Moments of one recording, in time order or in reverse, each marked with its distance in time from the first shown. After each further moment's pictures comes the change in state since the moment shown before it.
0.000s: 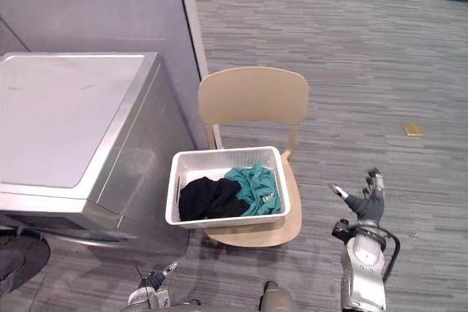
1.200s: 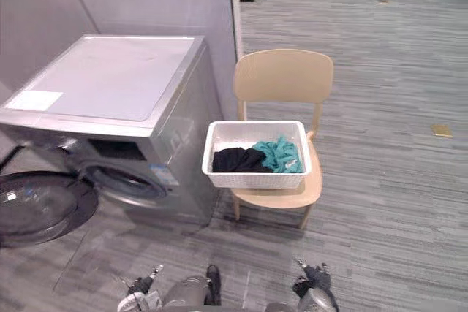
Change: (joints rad) left arm 0.022 -0.035 0.163 -0.050 -0.066 -0.013 0.004; right arm 0.028 0.245 -0.016 0.743 0.245 0.022 -0.084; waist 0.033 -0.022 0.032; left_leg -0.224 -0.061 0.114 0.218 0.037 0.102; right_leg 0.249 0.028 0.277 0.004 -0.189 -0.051
